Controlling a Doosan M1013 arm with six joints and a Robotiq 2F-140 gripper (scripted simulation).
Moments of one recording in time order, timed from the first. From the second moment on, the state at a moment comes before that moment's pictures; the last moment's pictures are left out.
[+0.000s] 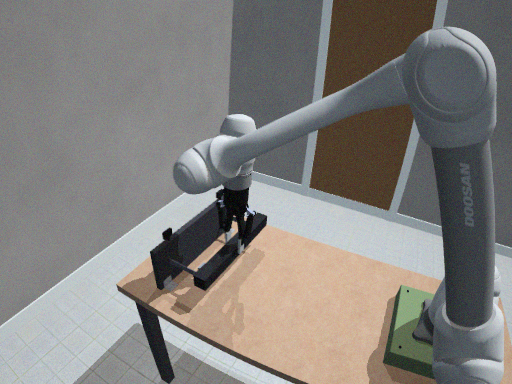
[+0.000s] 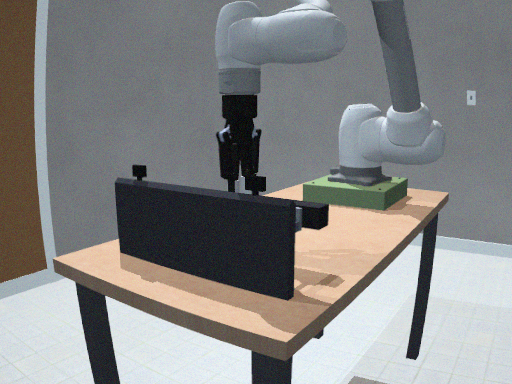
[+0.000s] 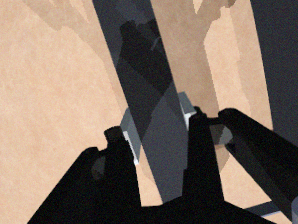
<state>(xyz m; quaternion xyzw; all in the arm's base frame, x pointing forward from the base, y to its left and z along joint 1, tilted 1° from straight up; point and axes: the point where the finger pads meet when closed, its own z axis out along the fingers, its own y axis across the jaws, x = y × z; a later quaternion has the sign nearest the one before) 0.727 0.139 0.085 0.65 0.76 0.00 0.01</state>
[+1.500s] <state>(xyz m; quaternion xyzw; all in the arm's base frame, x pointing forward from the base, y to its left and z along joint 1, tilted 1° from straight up) 0.727 0.139 0.070 0.65 0.76 0.00 0.01</state>
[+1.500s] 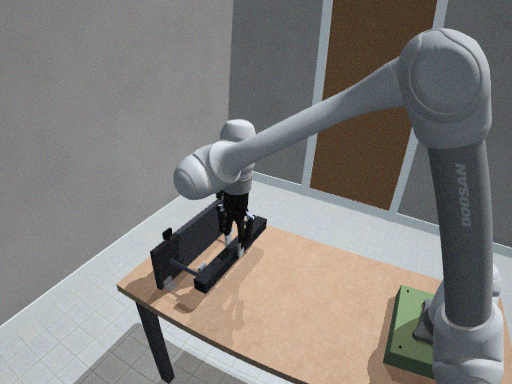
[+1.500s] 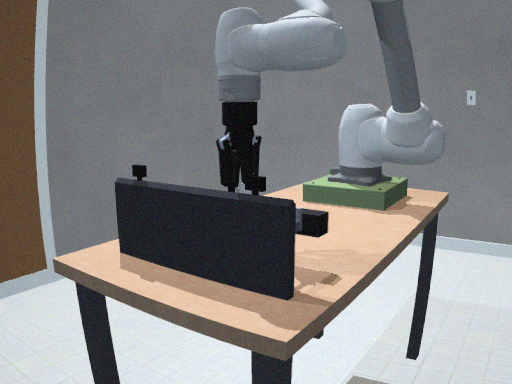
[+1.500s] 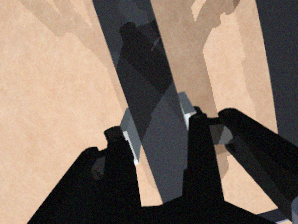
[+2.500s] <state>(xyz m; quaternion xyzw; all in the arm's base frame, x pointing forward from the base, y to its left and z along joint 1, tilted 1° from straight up) 0.727 0.139 0.070 0.65 0.76 0.00 0.01</state>
